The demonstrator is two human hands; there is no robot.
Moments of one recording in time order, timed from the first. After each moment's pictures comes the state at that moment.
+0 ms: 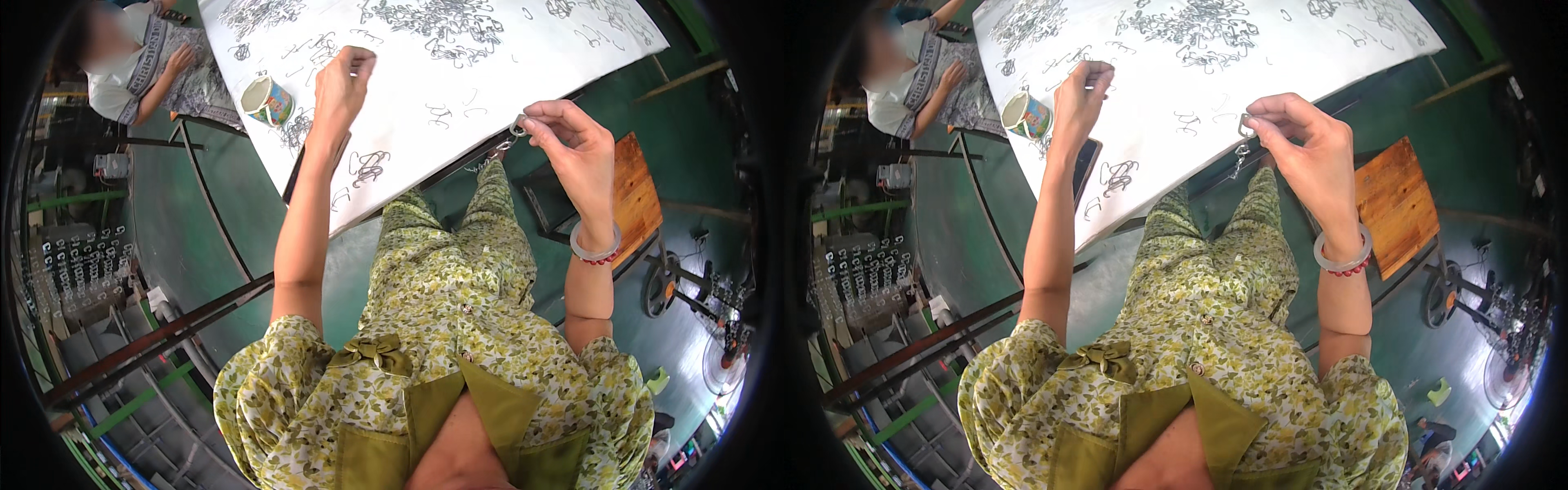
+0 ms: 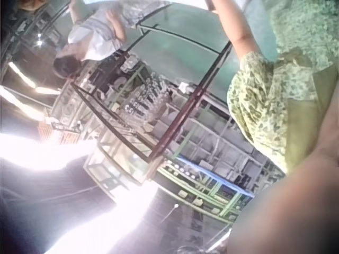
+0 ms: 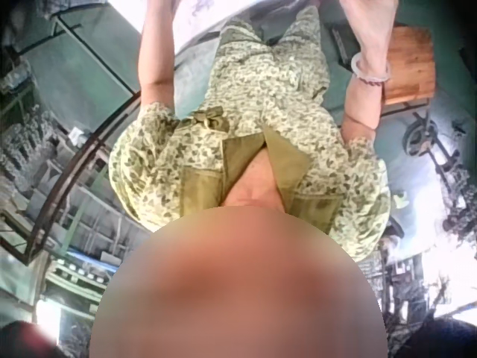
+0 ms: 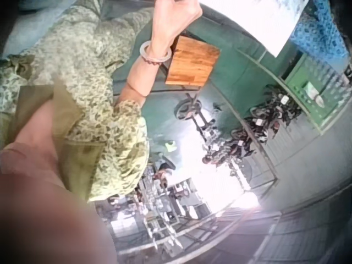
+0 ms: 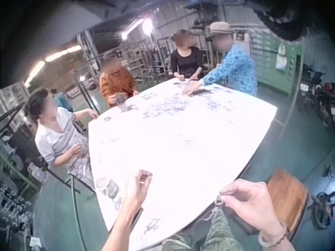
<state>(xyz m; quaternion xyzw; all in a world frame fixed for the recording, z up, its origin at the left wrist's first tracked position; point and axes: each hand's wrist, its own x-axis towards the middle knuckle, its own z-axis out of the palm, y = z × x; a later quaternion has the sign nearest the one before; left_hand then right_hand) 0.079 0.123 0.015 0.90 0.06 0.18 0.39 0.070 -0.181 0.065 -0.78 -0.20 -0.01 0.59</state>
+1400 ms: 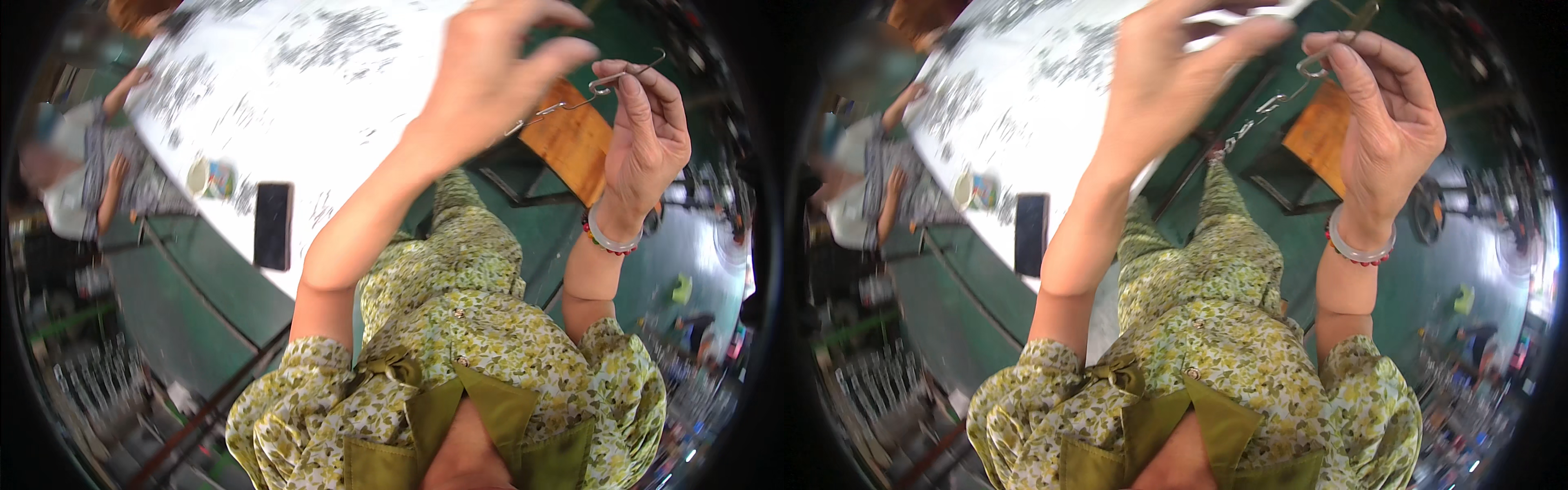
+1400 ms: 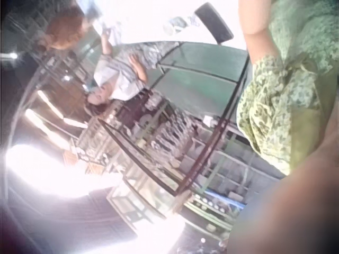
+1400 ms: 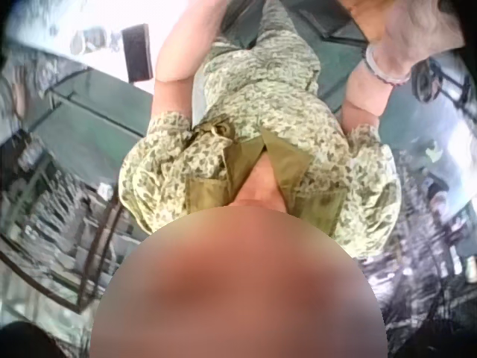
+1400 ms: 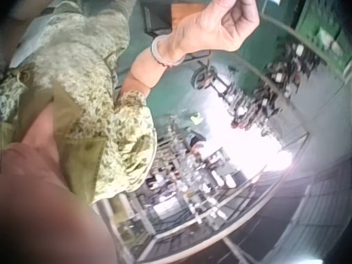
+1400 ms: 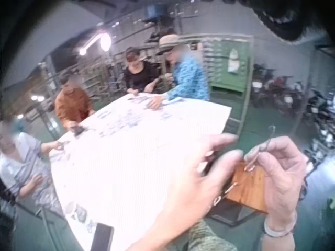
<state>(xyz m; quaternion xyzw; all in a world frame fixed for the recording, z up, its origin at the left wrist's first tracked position) 0.093 -0.077 0.132 0.62 -0.36 0.17 0.68 0.040 -0.251 0.136 -0.61 -0.20 -0.33 0.69</state>
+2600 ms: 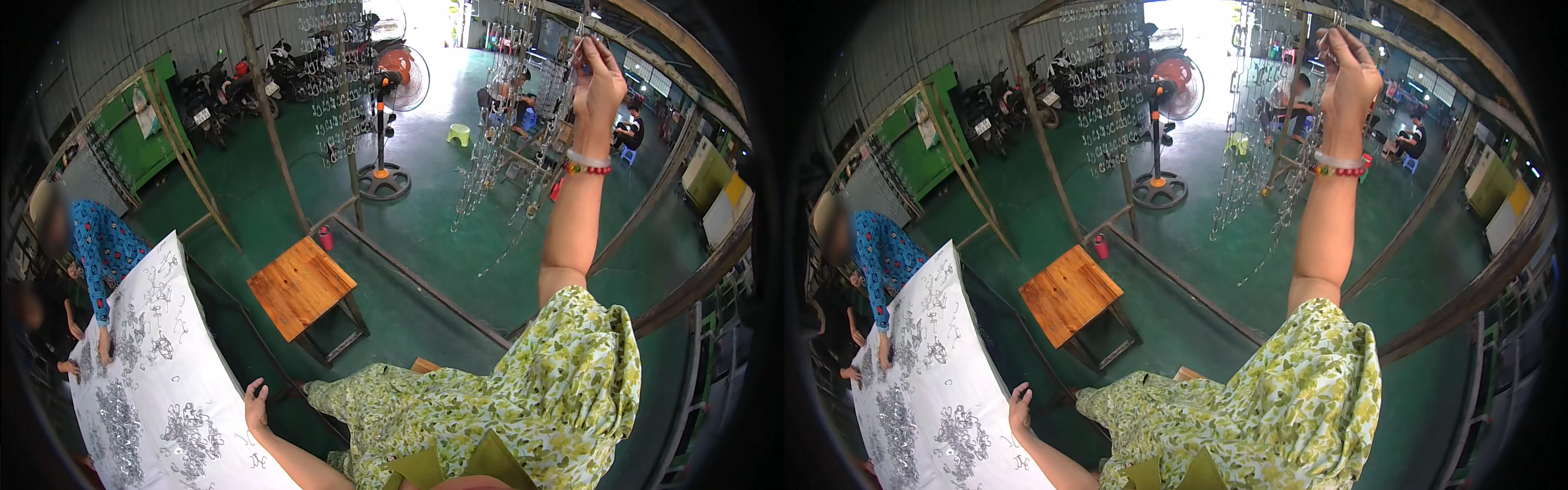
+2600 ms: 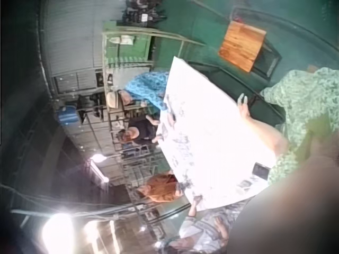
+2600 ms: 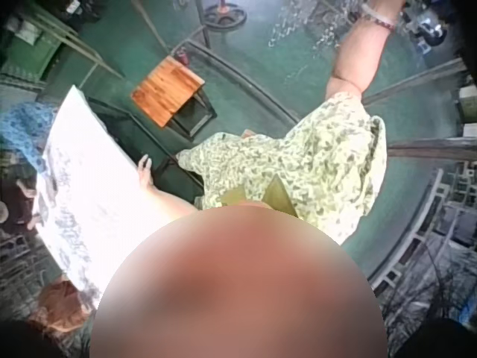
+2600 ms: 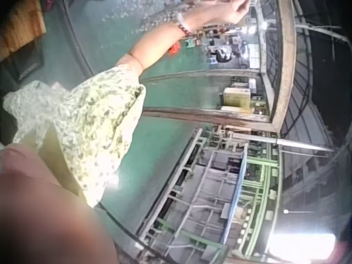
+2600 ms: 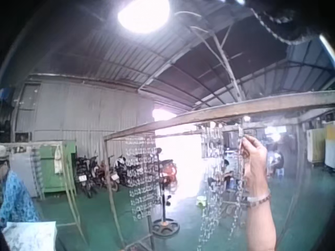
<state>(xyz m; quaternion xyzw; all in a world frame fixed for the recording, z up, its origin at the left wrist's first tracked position) 0.199 -0.081 -0.155 0.72 -0.21 -0.38 0.54 -0.372 -0.493 0.363 -0.50 0.06 -0.84 0.22</state>
